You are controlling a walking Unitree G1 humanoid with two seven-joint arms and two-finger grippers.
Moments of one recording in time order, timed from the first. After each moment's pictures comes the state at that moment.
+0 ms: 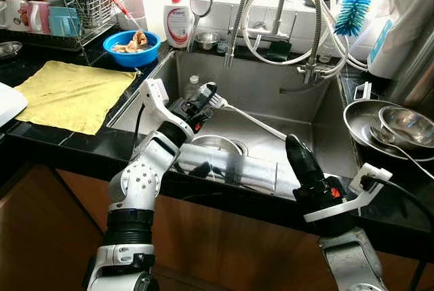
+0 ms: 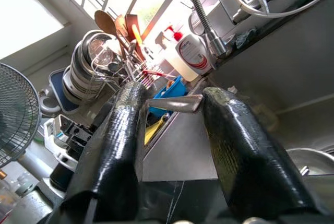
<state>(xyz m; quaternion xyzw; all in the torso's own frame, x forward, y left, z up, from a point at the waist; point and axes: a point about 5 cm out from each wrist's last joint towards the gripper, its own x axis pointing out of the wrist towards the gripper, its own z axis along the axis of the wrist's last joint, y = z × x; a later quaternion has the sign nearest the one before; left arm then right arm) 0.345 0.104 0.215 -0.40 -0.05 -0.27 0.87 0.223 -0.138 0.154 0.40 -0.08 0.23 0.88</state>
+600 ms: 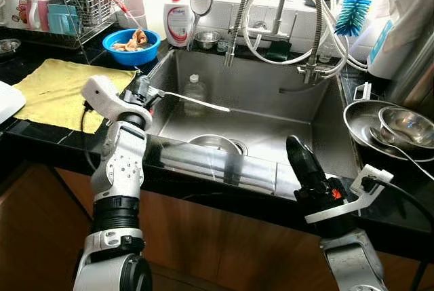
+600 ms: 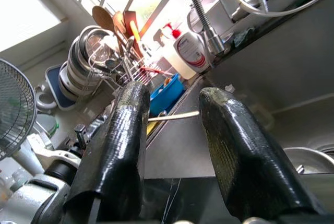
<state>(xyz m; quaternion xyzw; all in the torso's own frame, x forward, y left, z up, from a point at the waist) 0.362 0.166 0.219 -0.30 -0.13 -0.01 0.94 0.222 -0.139 0.152 0.39 -0.08 0.23 0.89</state>
